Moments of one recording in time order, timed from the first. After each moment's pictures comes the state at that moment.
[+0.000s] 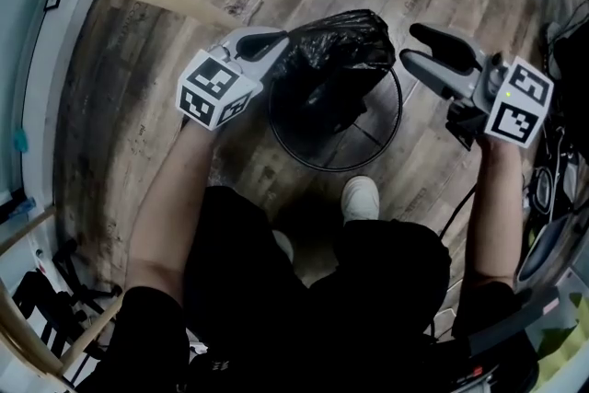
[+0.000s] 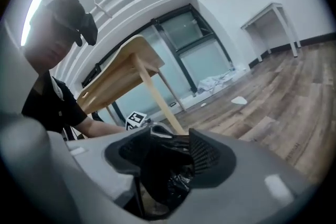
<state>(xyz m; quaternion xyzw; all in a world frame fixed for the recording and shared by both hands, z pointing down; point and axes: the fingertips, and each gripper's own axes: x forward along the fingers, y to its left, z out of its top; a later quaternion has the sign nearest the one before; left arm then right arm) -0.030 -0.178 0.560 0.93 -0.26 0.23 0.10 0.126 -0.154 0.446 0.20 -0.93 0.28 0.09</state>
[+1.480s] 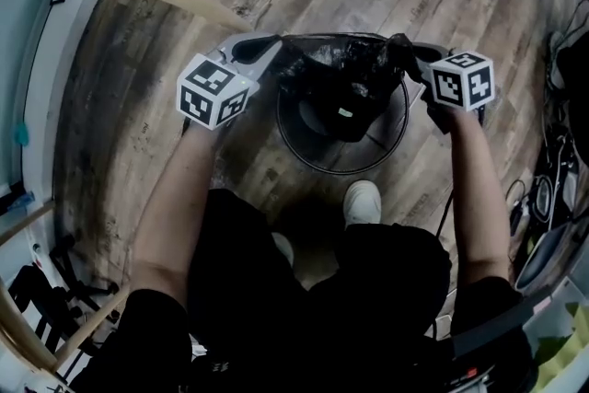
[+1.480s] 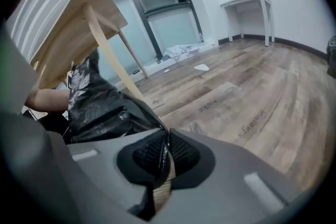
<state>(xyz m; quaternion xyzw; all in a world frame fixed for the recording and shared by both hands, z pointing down) -0.060 -0.179 0.576 0.91 -0.30 0.23 0.15 0.155 -0.183 0.621 0.32 -0.85 0.32 0.29</state>
